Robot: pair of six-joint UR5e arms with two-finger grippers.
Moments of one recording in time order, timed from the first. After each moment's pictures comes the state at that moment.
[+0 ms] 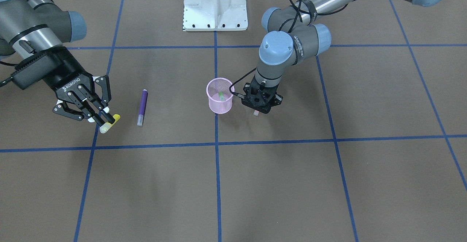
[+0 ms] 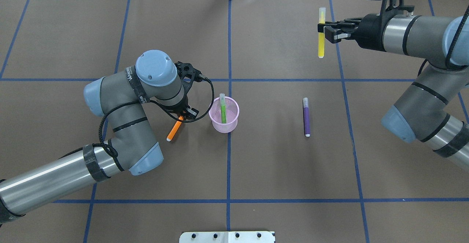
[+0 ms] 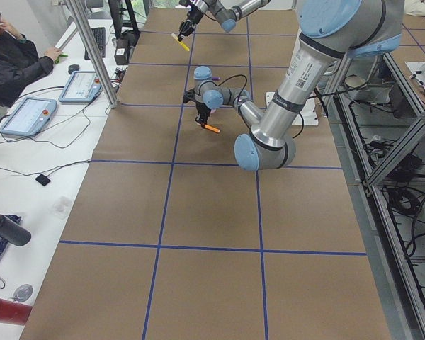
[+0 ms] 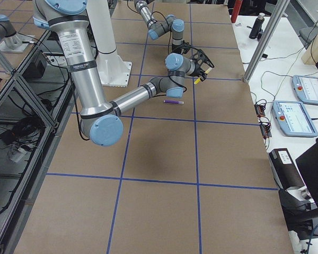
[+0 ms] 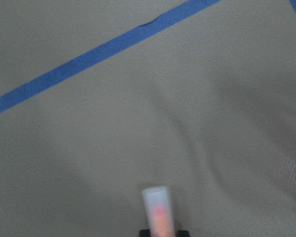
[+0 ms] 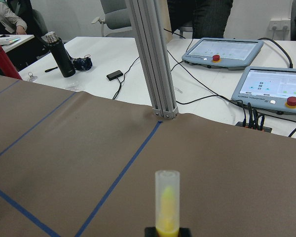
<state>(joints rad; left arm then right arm) -0.58 -2.23 -1.49 -1.73 -1.94 -0.68 0.89 -1.28 1.72 -0.53 1.80 0.80</state>
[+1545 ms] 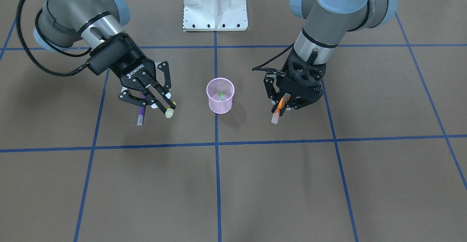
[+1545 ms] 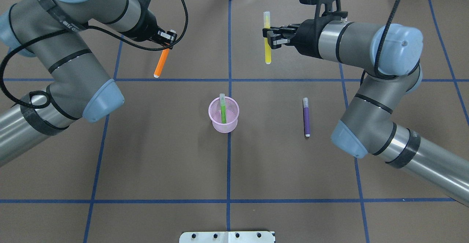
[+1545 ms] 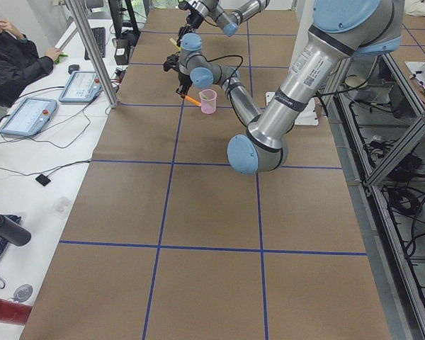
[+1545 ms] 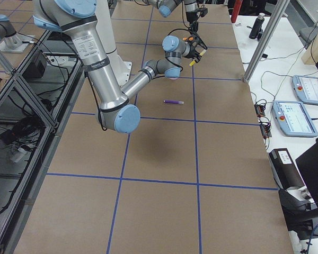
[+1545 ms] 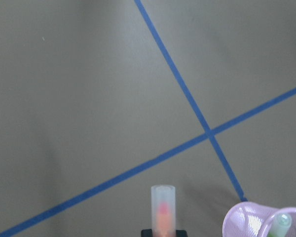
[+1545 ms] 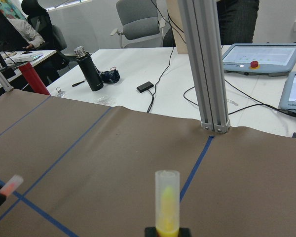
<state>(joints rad) -0.85 -2.23 -1.73 -1.76 -1.99 -0.70 0.70 -1.08 1.74 -0.71 1.64 0.86</state>
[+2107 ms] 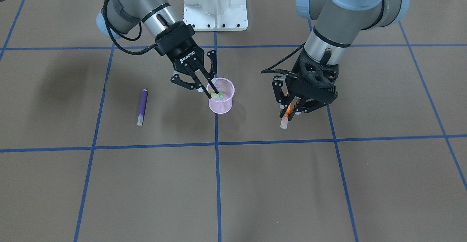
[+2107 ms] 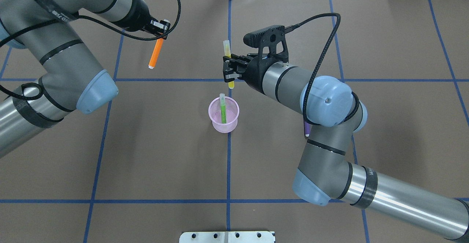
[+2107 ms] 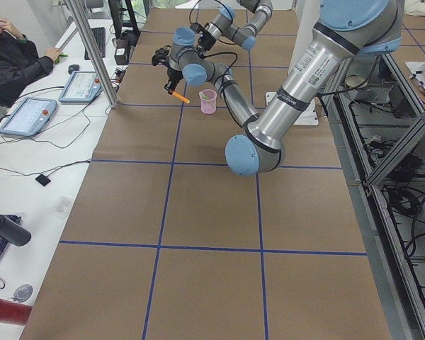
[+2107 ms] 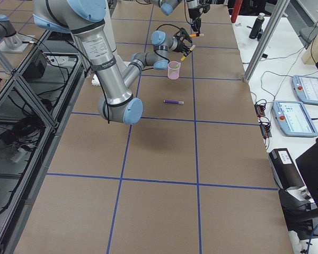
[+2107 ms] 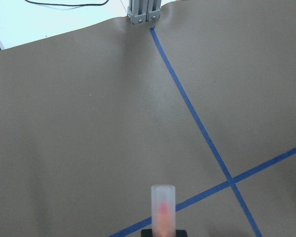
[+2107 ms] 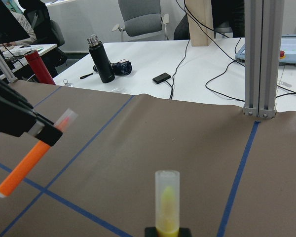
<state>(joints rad) -0.87 -2.23 -1.73 -1.77 -1.99 -0.70 0.49 -0.99 1.72 -0.77 1.37 0.86</state>
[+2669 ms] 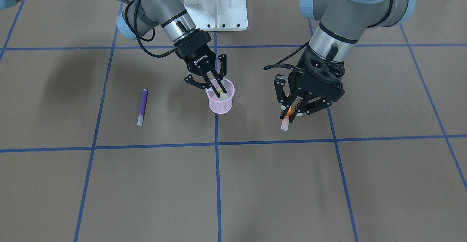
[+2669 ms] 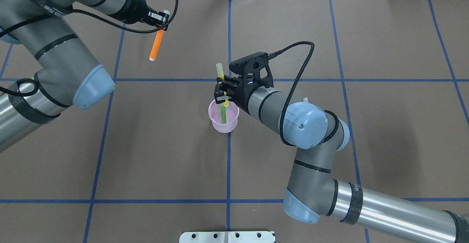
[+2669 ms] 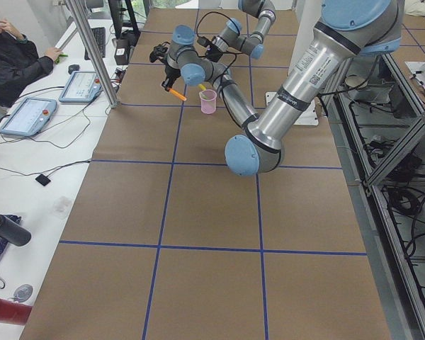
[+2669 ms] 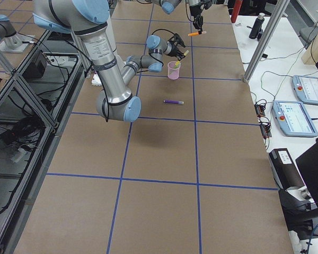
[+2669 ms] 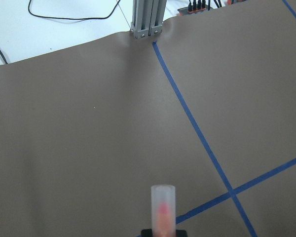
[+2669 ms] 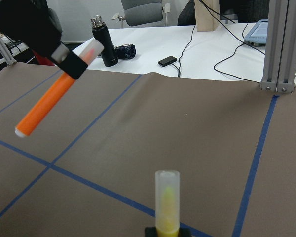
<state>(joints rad) -0.89 -2.23 -1.73 -1.83 -1.99 -0.70 0.41 -0.99 1.65 -0.77 1.30 0.86</state>
